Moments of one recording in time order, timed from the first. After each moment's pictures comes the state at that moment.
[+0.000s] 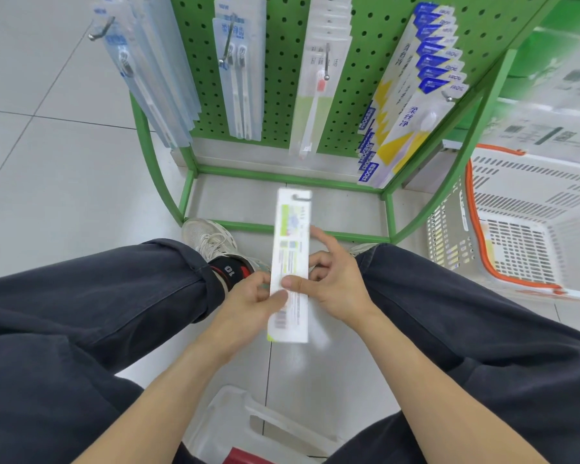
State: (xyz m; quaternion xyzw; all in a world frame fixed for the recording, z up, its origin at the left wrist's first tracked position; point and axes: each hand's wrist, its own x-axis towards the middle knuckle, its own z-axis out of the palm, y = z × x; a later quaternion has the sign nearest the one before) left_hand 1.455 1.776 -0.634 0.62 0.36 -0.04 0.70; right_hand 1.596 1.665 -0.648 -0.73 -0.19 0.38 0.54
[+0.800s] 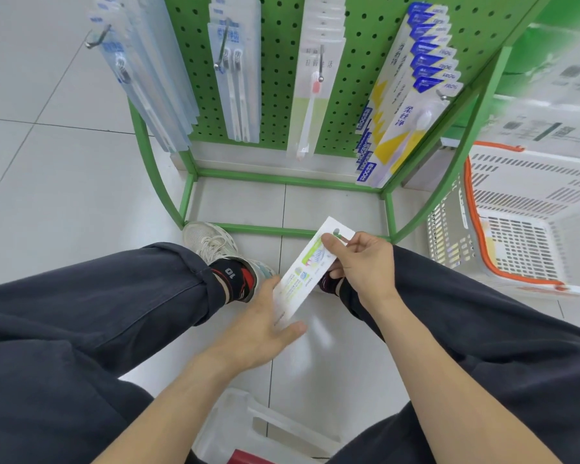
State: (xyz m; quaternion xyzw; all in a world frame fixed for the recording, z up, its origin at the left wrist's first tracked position) left_hand 1.450 1.767 -0.653 0.81 0.26 -0.15 0.51; right_hand 1.625 1.663 -0.633 -0.76 0.00 0.28 0.58
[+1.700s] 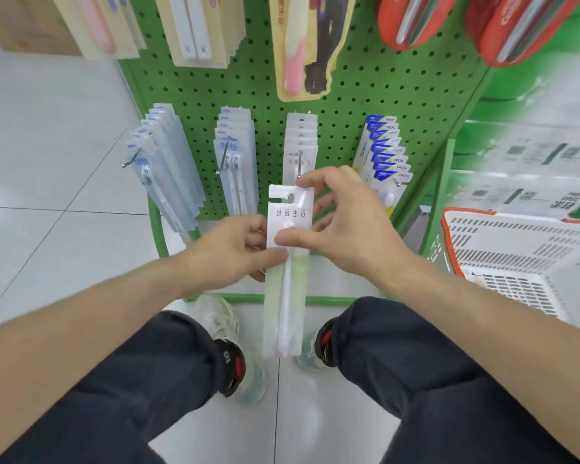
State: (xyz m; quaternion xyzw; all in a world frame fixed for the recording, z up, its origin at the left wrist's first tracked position) left_hand 1.533 1.863 -0.484 0.80 0.17 -0.02 0.57; right_hand 1.657 1.713 -0.460 -0.80 -0.41 0.09 0.43
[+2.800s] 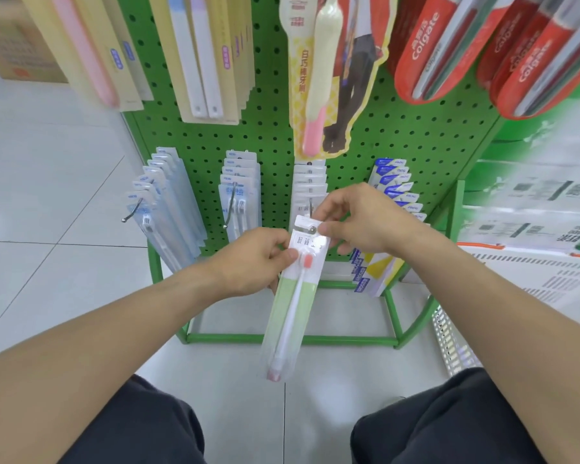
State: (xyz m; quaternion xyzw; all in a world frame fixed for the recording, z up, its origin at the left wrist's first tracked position) left_hand 1.600 1.908 -0.484 0.85 0.15 -0.03 0.50; right_hand 1.740 1.768 -0.433 -0.85 -0.37 0.23 0.29
